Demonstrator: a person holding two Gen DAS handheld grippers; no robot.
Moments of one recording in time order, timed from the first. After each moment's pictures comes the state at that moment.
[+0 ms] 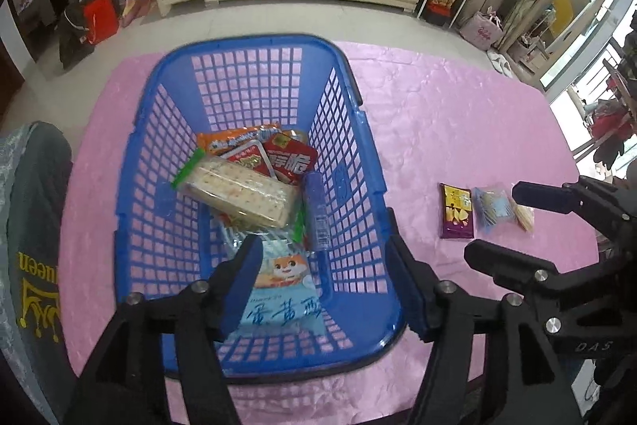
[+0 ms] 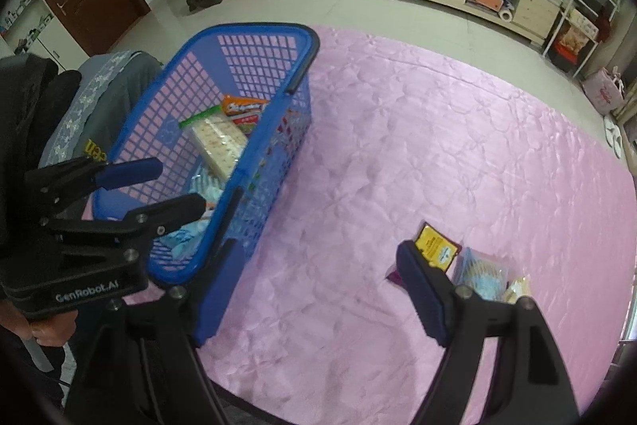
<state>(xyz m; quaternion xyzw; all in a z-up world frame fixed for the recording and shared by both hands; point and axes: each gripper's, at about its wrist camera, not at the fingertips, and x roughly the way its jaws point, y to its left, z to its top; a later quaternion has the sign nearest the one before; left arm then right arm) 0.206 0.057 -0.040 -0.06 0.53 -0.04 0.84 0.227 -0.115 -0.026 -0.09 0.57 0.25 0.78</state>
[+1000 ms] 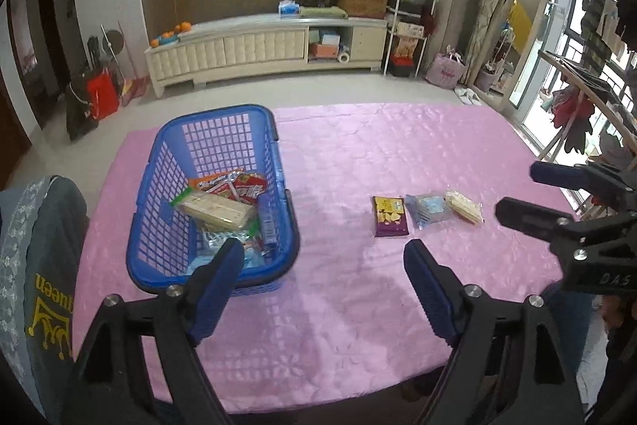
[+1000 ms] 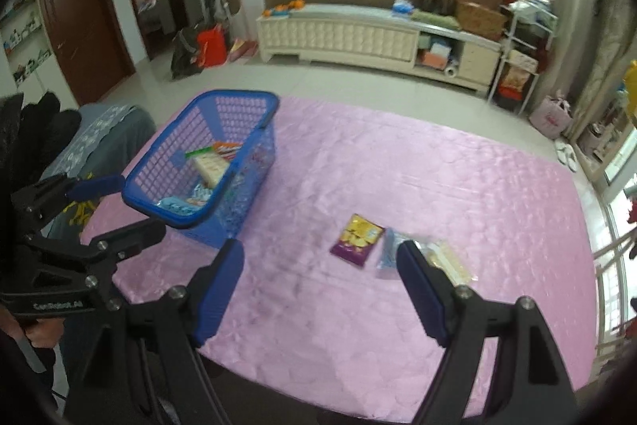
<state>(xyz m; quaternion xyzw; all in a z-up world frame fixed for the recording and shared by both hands) 0.092 -0.020 0.016 -0.01 0.40 -0.06 0.91 0.125 -0.210 0.041 -0.07 0.44 0.18 0.88</state>
